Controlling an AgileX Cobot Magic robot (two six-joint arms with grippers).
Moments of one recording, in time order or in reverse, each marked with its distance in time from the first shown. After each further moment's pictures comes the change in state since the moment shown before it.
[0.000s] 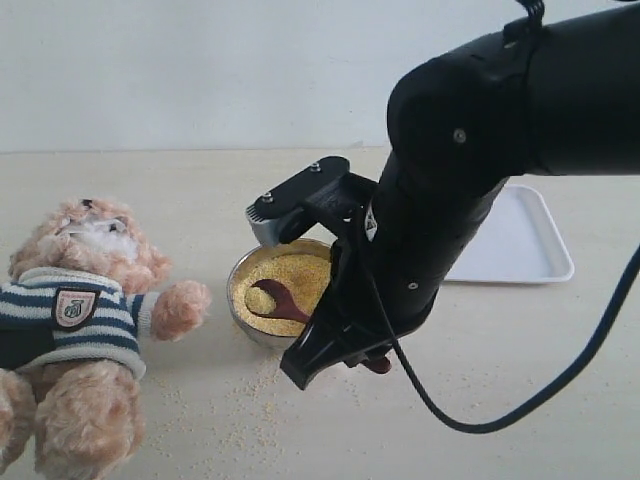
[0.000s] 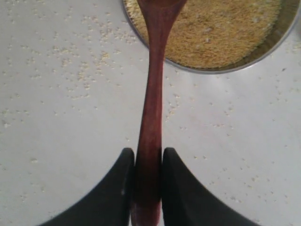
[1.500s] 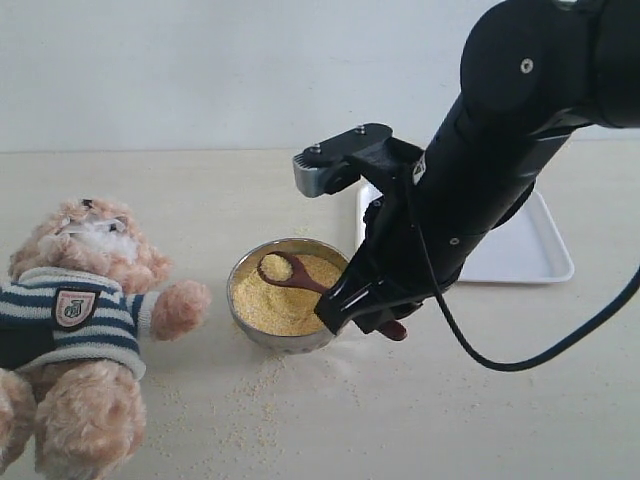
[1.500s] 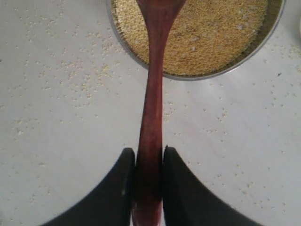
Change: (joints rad) left arm 0.000 0.000 0.000 0.000 0.000 0.000; right arm -0.156 -0.024 0.000 0.218 0.006 -0.232
